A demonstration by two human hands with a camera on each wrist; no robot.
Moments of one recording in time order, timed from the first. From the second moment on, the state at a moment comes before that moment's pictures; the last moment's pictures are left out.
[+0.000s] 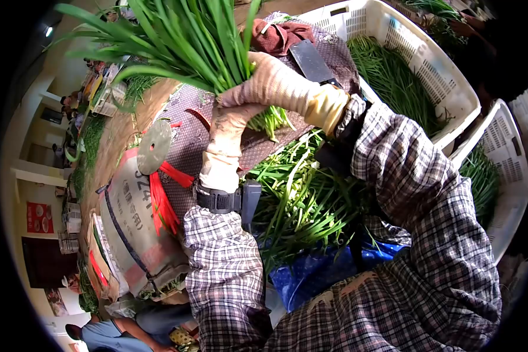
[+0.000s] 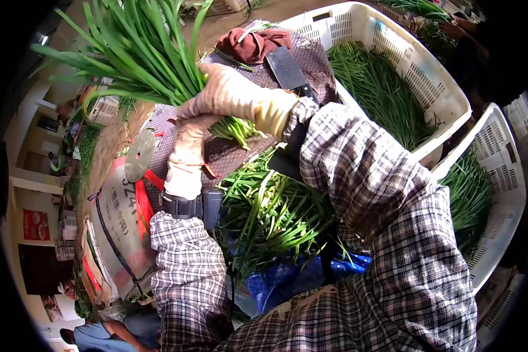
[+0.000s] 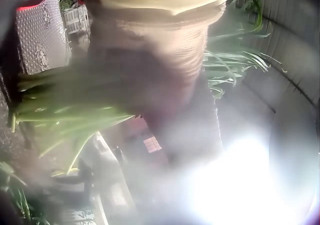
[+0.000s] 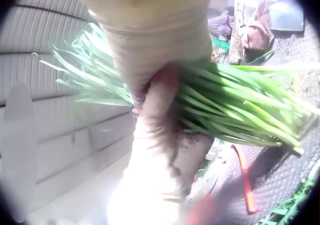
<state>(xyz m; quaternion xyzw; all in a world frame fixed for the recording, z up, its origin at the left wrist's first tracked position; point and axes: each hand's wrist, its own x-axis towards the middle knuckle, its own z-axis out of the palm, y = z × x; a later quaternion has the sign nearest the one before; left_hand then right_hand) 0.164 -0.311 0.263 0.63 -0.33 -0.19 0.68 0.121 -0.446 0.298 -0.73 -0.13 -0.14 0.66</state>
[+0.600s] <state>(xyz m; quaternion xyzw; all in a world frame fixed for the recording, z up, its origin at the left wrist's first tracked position) 0.069 -0.235 0.294 0.28 -0.04 -0.24 0.93 0.016 -0.406 0.341 -0.88 -0.11 -0.07 0.45</state>
